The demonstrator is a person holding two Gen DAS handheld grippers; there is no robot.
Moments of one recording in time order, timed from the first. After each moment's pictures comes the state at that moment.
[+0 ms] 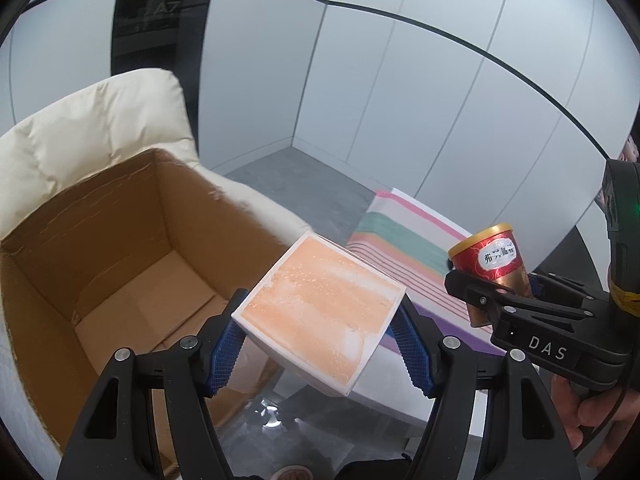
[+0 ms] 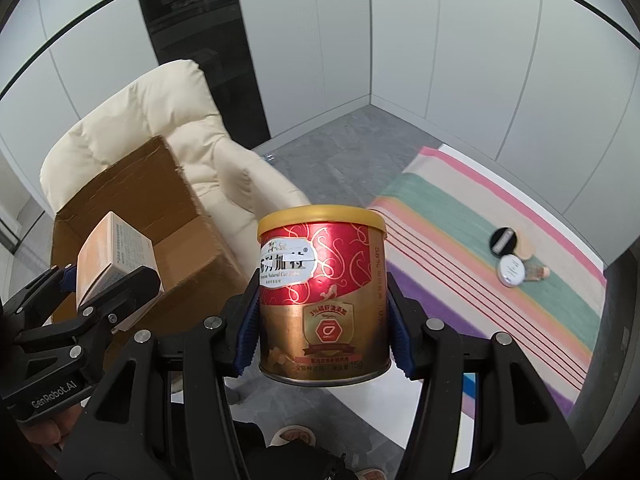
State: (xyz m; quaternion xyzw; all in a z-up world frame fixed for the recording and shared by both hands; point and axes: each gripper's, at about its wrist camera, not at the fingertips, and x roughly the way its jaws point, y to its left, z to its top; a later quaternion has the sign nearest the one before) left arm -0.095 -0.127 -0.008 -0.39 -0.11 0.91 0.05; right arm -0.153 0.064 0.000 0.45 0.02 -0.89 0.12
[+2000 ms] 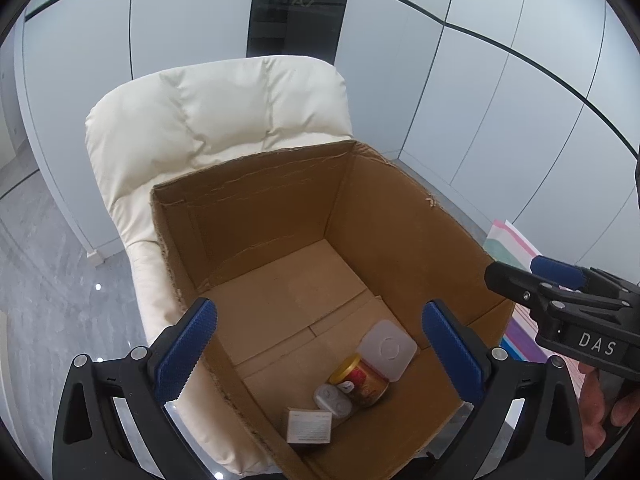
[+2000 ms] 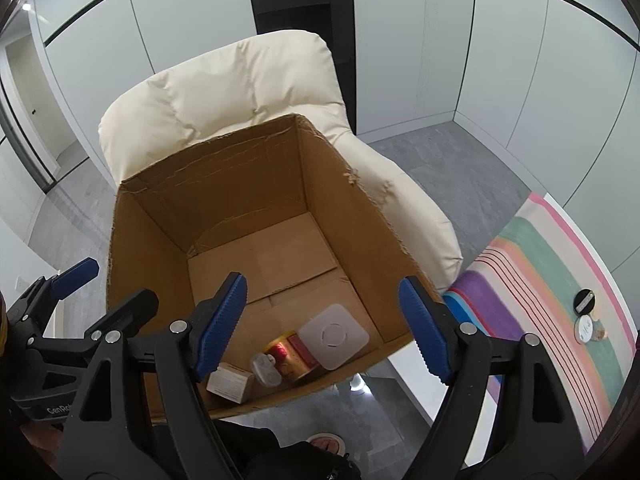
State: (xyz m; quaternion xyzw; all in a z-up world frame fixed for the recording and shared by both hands) left arm -0.043 -0.266 -0.018 -0.39 -0.14 0.90 -0.12; right arm -0.153 -0.102 -0.005 0.44 0.07 -0.86 0.23
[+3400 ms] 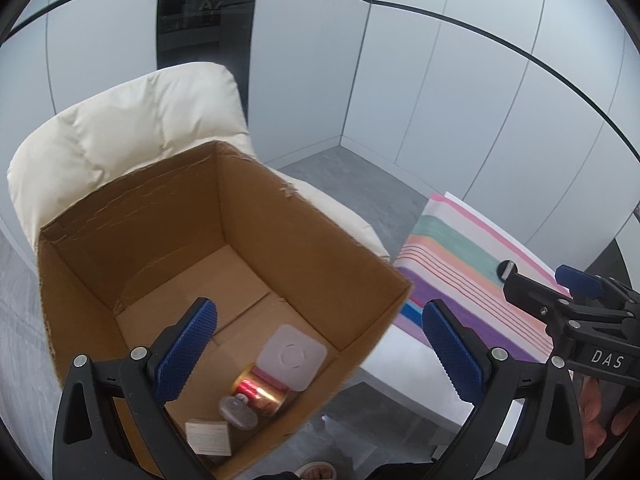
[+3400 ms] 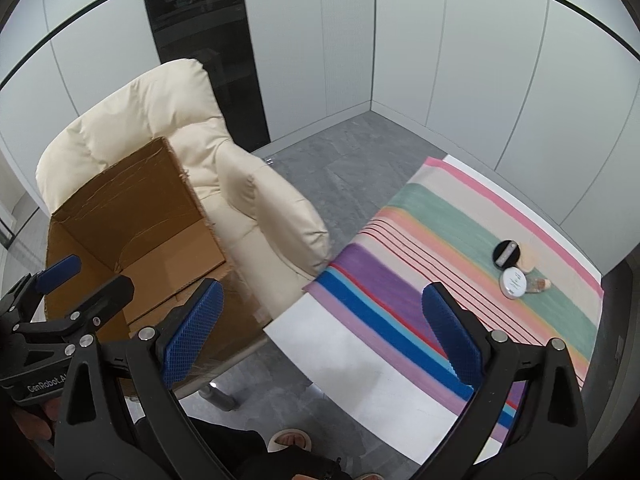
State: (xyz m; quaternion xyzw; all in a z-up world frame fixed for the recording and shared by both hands) left arm -0.101 -0.147 -0.012 -0.40 -0.09 0.91 -0.03; right arm -0.160 0.051 -0.001 0.44 0.03 -0.89 0.11
